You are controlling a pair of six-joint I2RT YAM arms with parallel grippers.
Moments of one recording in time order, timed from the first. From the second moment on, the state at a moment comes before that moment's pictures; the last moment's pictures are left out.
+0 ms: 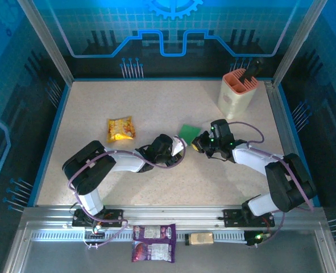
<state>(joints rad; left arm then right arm) -0.78 1.75 0.77 0.29 0.03 0.15 0.40 1.45 0.68 -0.02 -0.40 1.28</state>
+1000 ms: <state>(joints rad) -0.78 1.75 0.75 0.29 0.03 0.12 0.40 1.54 0.79 -0.16 -0.43 1.15</state>
